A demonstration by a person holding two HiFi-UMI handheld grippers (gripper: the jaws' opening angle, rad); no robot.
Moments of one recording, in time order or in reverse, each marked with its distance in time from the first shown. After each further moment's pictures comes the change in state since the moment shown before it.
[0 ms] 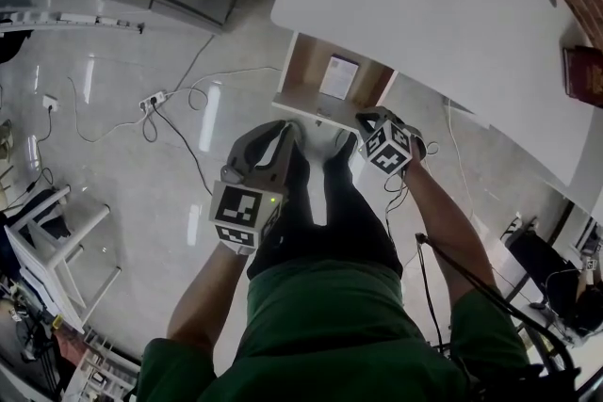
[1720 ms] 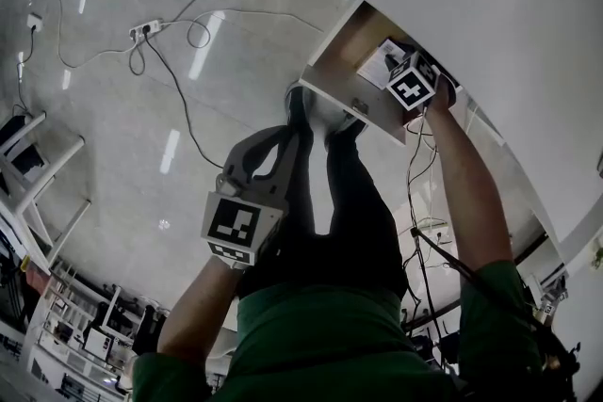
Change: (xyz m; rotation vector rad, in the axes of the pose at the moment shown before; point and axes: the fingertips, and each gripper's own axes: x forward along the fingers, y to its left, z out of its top) left arm 0.015 0.074 -0.120 -0.233 0.124 0.108; right arm 0.184 -0.113 0.011 -0.124 0.217 -0.029
